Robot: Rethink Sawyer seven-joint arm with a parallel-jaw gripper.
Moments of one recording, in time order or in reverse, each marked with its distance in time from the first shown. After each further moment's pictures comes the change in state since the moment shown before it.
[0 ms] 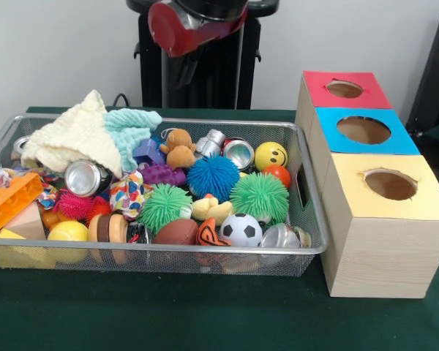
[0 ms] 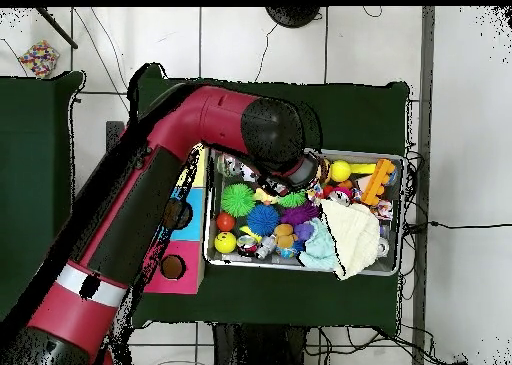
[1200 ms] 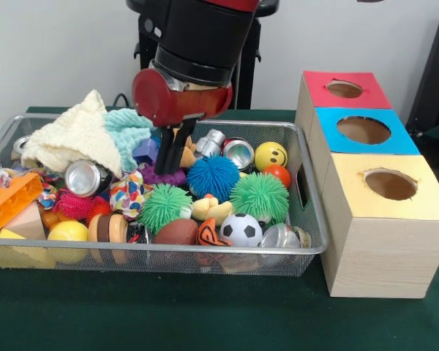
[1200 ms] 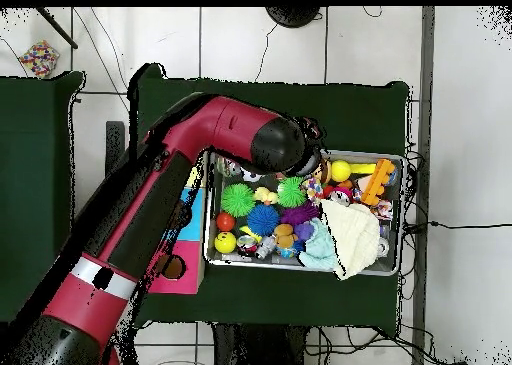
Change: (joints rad) arm -0.006 0.035 0.019 0.014 0.173 0.459 0.000
